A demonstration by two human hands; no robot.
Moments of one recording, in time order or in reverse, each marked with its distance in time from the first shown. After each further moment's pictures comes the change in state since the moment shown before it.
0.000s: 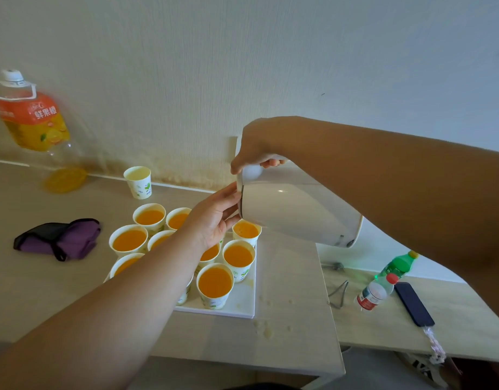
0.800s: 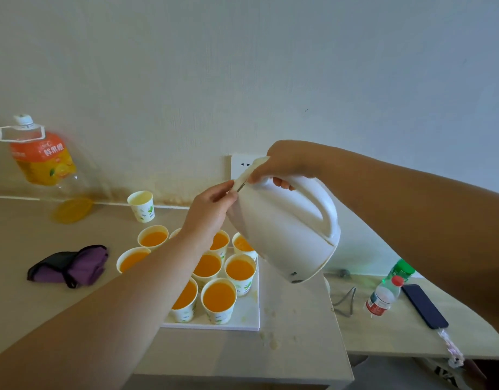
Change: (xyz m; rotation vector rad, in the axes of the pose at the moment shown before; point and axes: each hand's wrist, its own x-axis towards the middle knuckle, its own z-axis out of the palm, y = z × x) left_hand -0.015 0.031 0.026 0.560 0.213 0.299; right_hand -0.038 0.051 0.010 0.508 0.106 -0.001
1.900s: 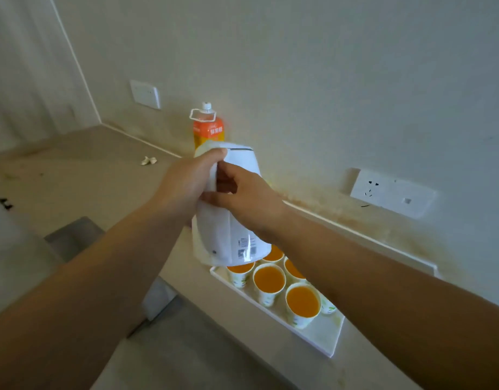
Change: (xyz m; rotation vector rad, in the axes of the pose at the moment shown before) left_hand -0.084 0.093 -0.143 0.042 0.722 -0.147; right_hand -0.035 -0.159 0.127 0.789 -0.253 -0.785
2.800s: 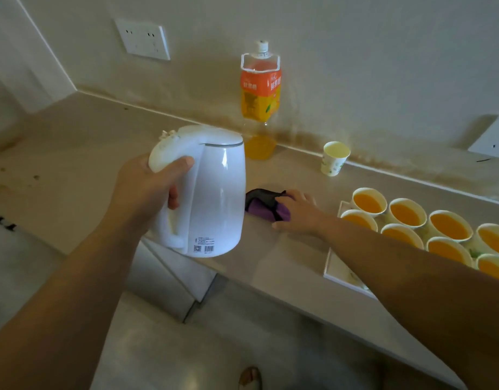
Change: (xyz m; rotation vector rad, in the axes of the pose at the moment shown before) left_hand 0.227 -0.076 -0.235 0.308 -0.109 0.263; right_hand 0.178 0.204 0.132 -0.817 -0.216 0.611
